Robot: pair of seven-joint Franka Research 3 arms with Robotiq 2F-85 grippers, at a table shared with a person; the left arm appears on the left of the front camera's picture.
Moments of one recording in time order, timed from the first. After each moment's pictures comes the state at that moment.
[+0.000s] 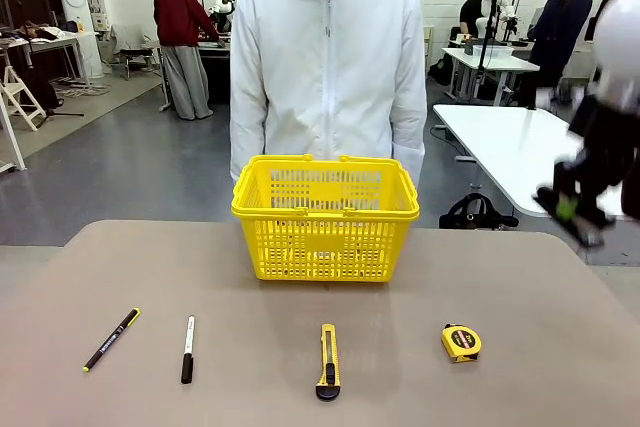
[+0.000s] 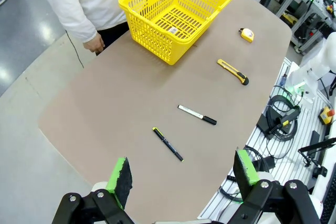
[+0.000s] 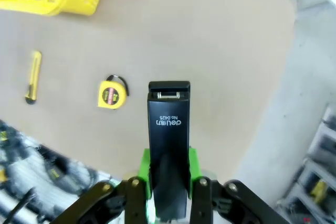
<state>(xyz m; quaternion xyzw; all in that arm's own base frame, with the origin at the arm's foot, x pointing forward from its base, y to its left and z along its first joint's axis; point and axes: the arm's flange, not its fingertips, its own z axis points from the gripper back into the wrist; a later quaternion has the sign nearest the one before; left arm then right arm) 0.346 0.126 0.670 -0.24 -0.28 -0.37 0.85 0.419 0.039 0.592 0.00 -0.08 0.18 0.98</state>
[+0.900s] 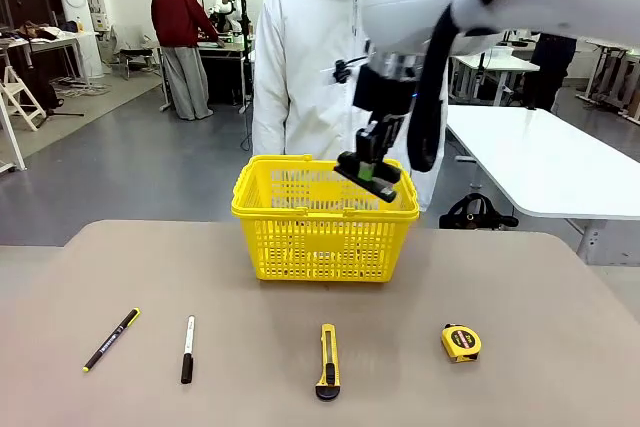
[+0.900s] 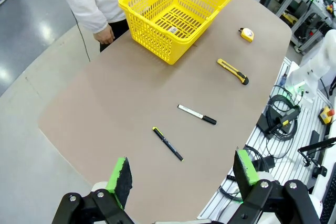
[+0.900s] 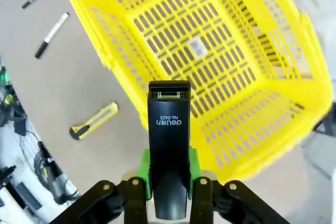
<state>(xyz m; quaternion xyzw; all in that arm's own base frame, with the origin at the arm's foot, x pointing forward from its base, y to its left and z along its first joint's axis) 0.346 0.126 0.670 -0.24 -0.28 -0.37 0.86 0.533 0.317 0.560 0.04 -0.08 0.49 0.87</state>
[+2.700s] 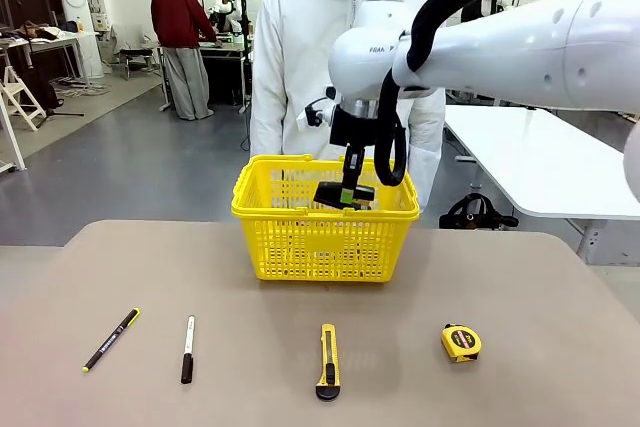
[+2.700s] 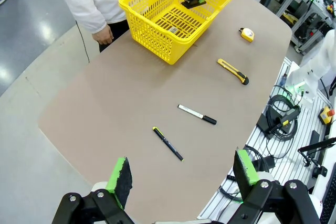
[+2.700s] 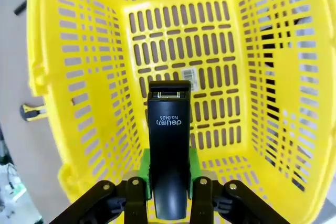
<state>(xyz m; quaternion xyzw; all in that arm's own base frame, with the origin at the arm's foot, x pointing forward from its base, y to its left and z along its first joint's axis) 0.346 0.127 0.671 -0.24 -0.28 -0.37 0.86 0.616 0.345 0.470 0.04 -0.05 0.66 0.75</state>
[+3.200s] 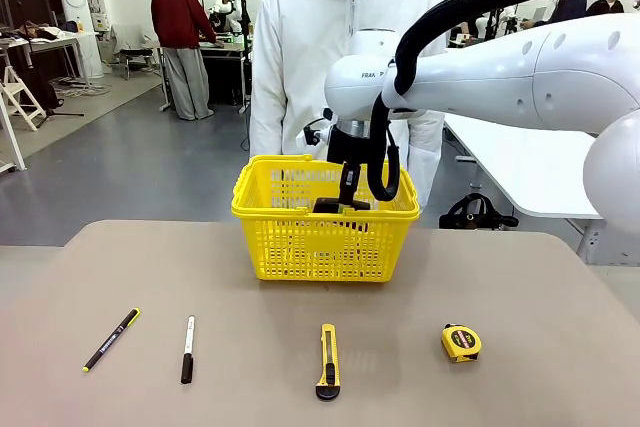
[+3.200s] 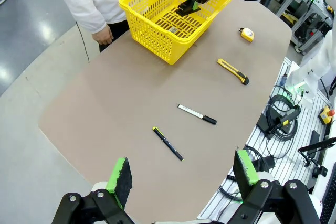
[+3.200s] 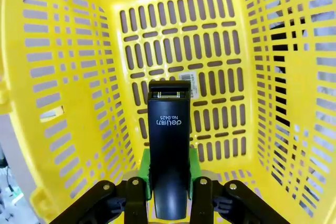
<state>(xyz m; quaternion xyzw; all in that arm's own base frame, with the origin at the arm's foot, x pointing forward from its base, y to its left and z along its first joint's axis) 0.346 0.127 0.671 -0.24 -0.28 -0.37 0.86 0.632 0.349 0.441 0.05 -0.03 0.65 0.75</state>
